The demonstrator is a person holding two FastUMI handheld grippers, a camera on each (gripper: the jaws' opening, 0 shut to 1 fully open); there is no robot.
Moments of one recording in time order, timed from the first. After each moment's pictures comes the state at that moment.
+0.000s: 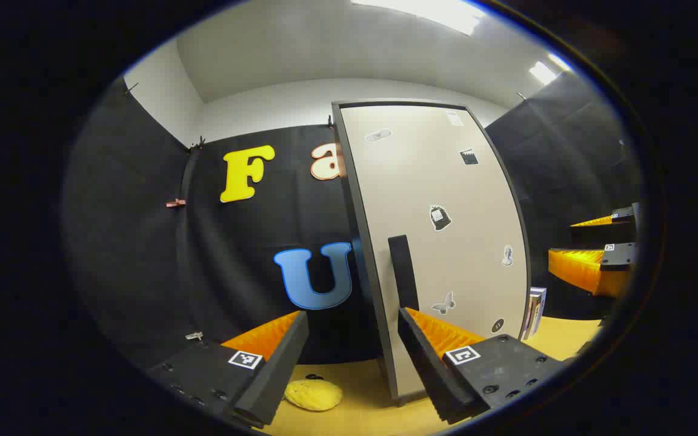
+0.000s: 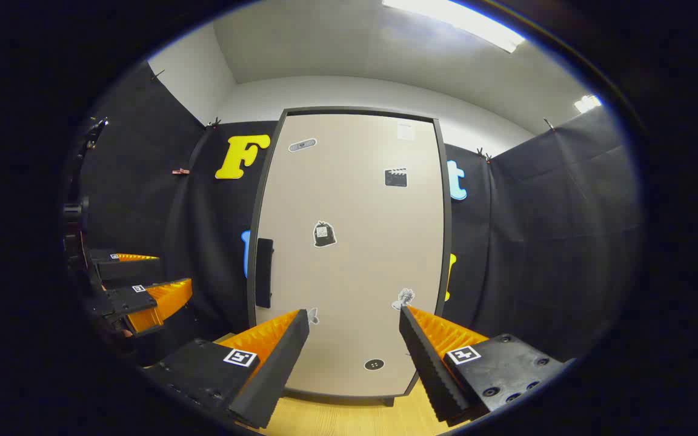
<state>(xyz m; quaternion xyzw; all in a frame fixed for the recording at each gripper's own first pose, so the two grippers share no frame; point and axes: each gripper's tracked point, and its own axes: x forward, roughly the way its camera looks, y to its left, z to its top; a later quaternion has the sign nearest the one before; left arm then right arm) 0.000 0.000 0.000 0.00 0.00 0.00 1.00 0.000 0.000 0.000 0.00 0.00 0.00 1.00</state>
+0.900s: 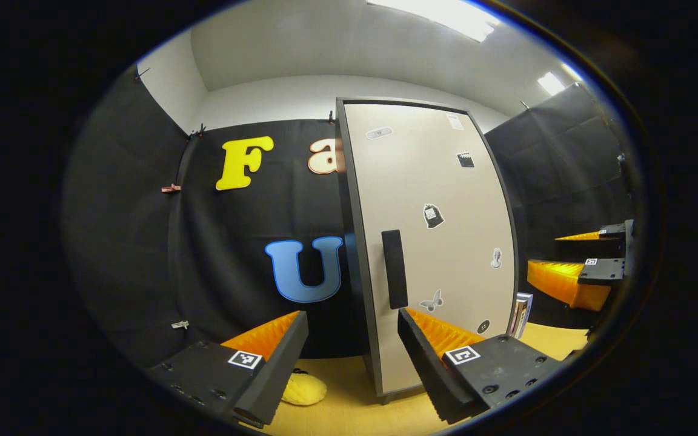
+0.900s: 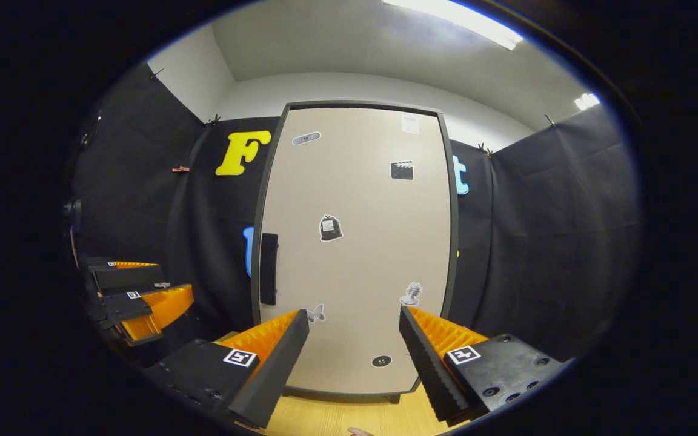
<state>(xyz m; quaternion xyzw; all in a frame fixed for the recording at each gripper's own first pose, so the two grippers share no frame) -0.009 -0.008 -0.008 -0.03 0.00 -0.01 1.00 0.004 0.007 -0.006 0.01 0.01 0.01 1.00</state>
